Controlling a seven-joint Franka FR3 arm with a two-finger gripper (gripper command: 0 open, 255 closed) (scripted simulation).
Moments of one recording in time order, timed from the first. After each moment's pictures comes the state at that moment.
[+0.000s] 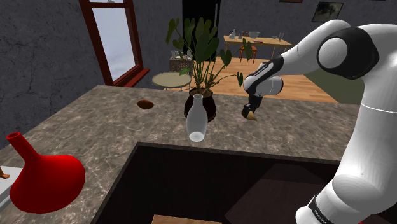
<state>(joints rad) -0.17 0.29 -0.30 -2.16 0.22 2.53 -0.61</state>
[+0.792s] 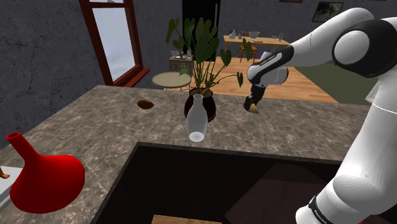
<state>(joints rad) -0.15 0.19 -0.33 -2.13 0.15 2.40 -0.56</state>
